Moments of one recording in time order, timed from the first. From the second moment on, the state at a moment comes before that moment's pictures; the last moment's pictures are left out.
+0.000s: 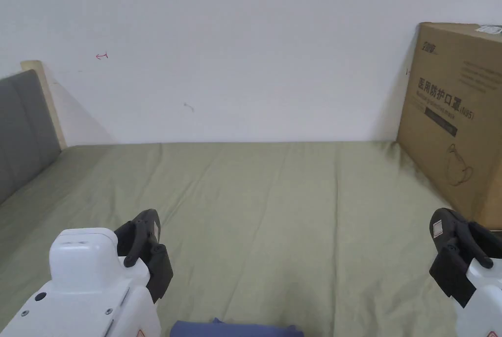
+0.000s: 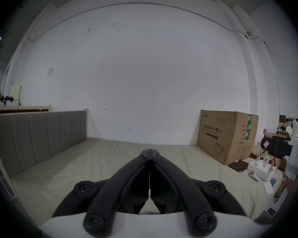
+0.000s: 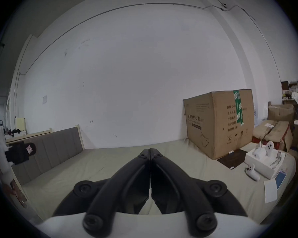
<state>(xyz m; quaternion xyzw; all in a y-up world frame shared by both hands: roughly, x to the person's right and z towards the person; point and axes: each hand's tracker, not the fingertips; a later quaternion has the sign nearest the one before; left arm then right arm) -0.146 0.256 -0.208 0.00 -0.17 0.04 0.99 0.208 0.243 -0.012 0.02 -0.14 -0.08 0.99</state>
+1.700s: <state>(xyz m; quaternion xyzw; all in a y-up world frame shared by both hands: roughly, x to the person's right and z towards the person) -0.130 -0.069 -0.349 -0.55 -0.44 0.26 0.66 0.183 0.053 -0.133 -0.46 0.11 -0.29 0.83</state>
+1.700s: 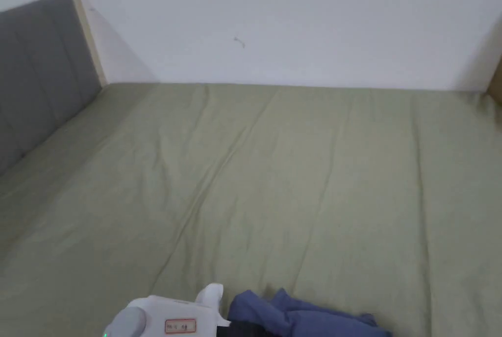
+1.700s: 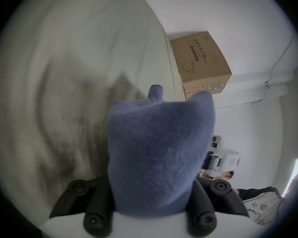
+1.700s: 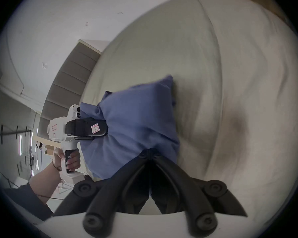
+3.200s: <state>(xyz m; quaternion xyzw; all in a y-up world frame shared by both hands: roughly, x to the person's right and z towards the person) -0.238 0.140 -0.317 -0.35 -0.20 0.08 0.91 0.189 0.190 -0.115 -0.36 0.08 -0.22 0.90</state>
